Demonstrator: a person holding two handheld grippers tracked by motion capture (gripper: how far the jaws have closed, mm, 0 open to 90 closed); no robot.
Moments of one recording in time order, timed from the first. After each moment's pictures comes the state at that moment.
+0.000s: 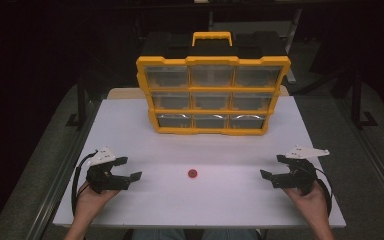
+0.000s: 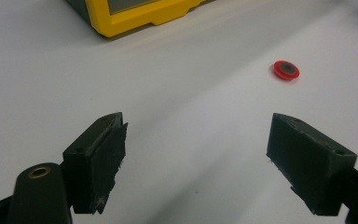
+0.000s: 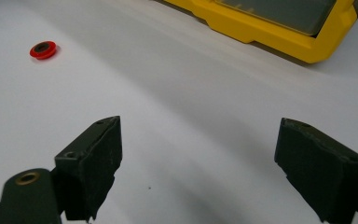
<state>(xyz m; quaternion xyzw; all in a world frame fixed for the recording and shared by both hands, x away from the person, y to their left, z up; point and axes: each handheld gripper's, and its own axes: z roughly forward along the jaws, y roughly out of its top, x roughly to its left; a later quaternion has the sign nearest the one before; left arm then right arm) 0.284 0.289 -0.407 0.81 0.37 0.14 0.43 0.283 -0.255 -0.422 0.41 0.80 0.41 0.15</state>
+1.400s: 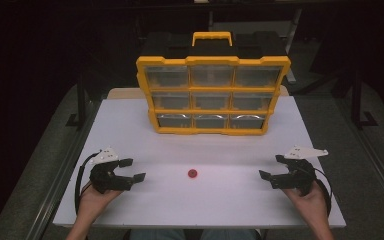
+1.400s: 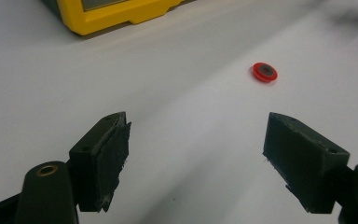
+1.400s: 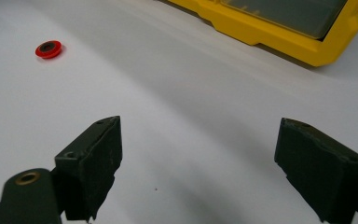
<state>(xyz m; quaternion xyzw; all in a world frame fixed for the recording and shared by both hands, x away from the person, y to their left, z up) 0.287 0.282 -0.409 0.82 0.36 0.10 0.44 0.281 -0.252 -0.419 0.41 0.80 0.41 0.15</state>
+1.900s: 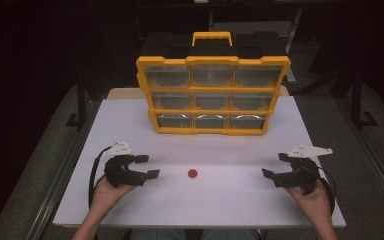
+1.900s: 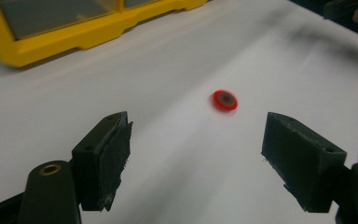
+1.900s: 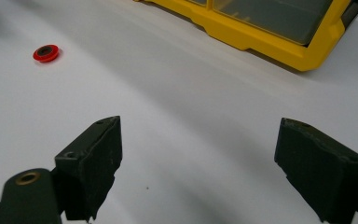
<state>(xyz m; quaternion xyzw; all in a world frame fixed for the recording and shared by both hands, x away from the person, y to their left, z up) 0.304 0.240 -0.399 0.82 0.32 0.05 0.47 0.282 -0.259 -0.414 0.41 0.80 0.41 0.16</state>
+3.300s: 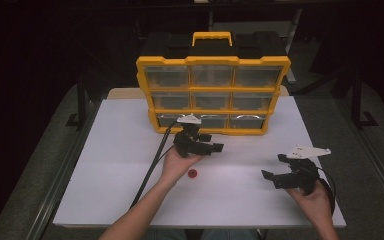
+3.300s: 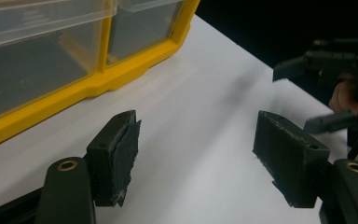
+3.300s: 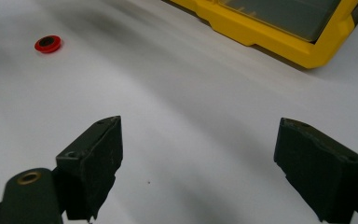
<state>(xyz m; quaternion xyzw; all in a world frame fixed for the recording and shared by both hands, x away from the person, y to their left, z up) 0.382 0.069 -0.391 0.80 0.33 -0.03 0.50 0.281 -0.257 -0.416 0.40 0.81 0.40 0.16</state>
